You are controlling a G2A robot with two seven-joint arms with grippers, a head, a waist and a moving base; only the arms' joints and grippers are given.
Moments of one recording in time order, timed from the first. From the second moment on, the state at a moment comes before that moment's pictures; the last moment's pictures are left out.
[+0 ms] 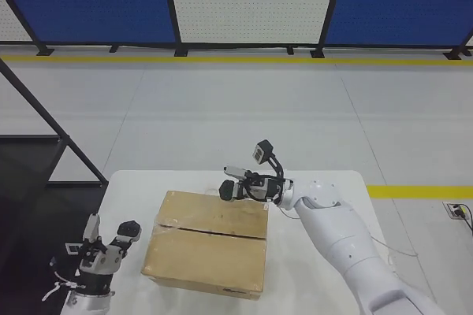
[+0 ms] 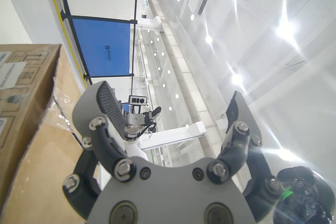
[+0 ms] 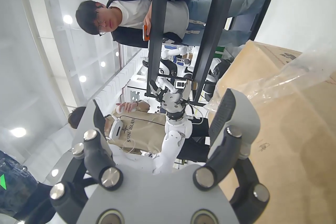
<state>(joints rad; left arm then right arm) 1.48 -1.31 -1.71 -1.87 -0.52 -0.23 -0.33 -0.26 -1.57 1.03 -0.48 0.58 -0.44 1.22</state>
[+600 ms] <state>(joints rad) 1.08 -1.23 -1.72 -1.71 -0.25 0.32 -0.81 -0.56 -1.44 1.23 -0.97 0.54 -0.45 1.33</state>
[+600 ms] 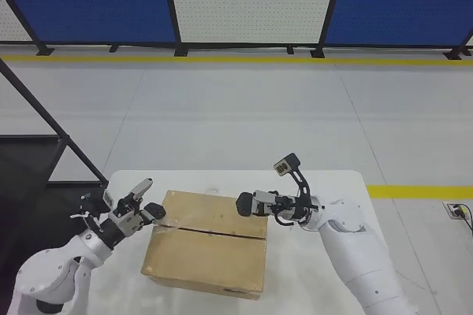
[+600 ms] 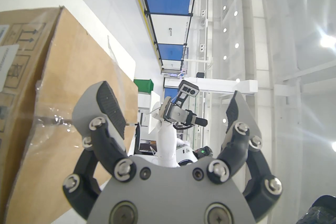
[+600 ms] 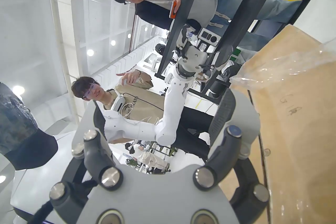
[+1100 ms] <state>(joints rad) 0.88 -1.20 -1.60 -1.52 -0.10 0.33 -0.94 -0.69 -1.40 1.30 -1.16 0.49 -0.40 1.27</state>
